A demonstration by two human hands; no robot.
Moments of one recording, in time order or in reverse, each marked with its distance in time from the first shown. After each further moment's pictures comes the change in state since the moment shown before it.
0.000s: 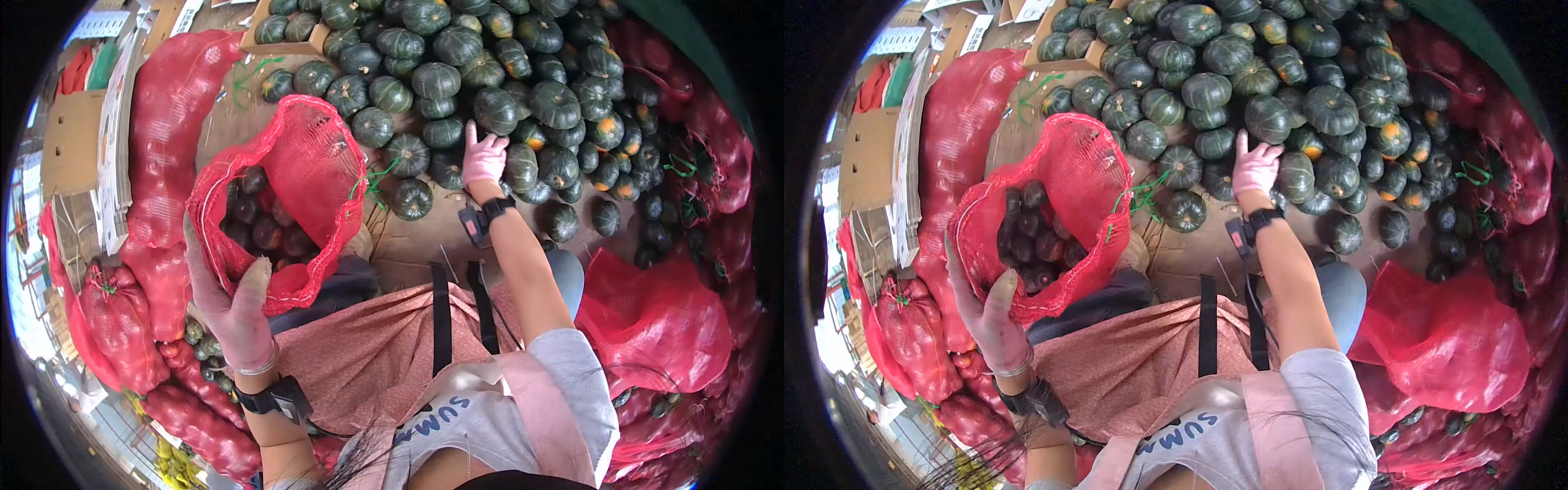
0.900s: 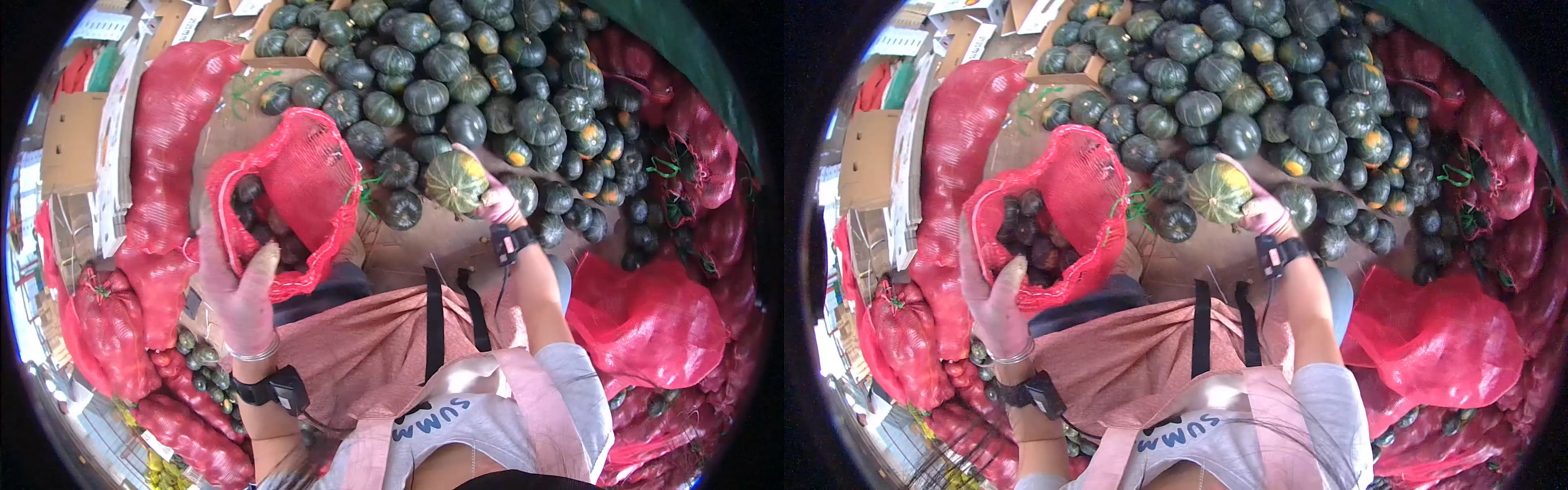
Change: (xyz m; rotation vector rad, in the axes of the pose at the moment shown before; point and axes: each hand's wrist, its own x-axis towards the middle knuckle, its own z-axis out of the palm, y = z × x) left_hand 0.003 0.006 0.008 -0.048 -0.060 -0.011; right_hand -0.051 0.063 -0.049 2.508 -1.039 -0.554
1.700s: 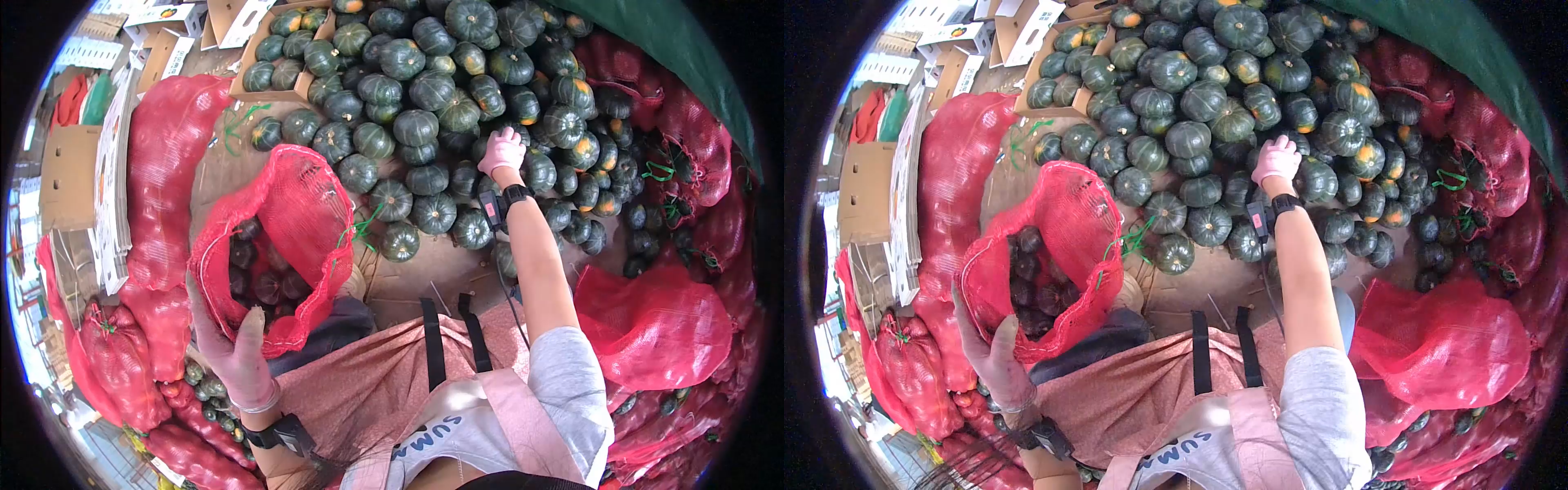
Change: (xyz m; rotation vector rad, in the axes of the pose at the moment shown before) left_hand -0.006 -0.006 -0.012 0.114 0.099 -0.001; right_hand 0.080 -0.080 -0.054 -2.551 1.140 0.477
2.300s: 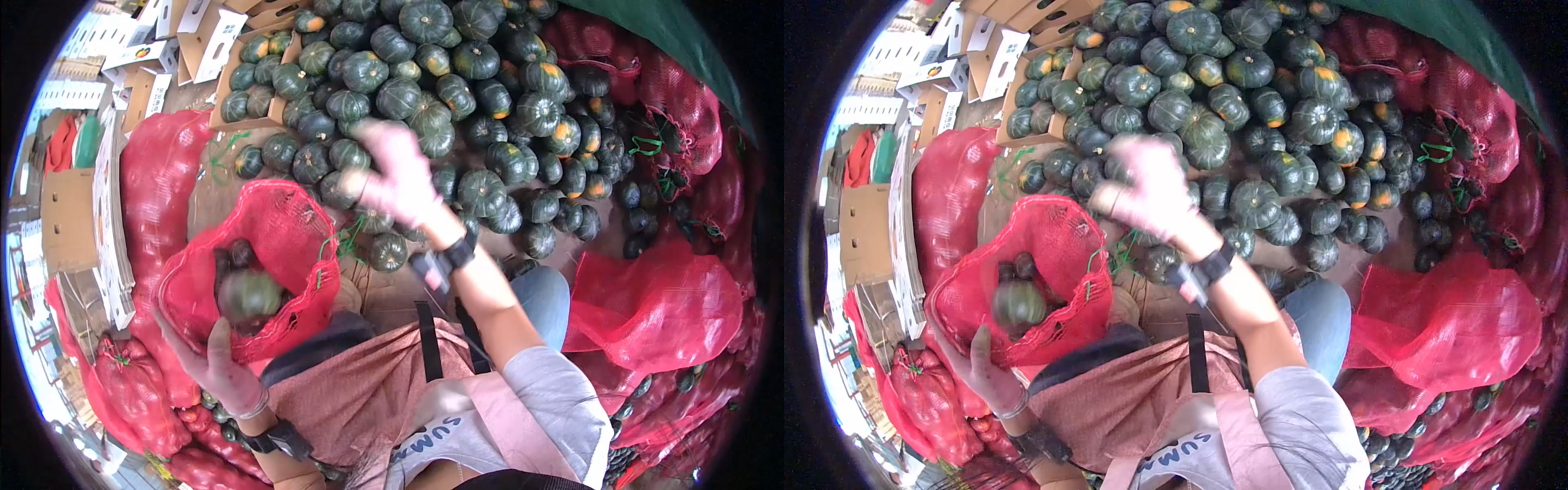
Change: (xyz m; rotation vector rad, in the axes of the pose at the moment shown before) left_hand 0.014 0.016 0.019 0.066 0.158 0.118; right_hand -0.085 -0.073 -0.114 1.242 0.451 -0.645
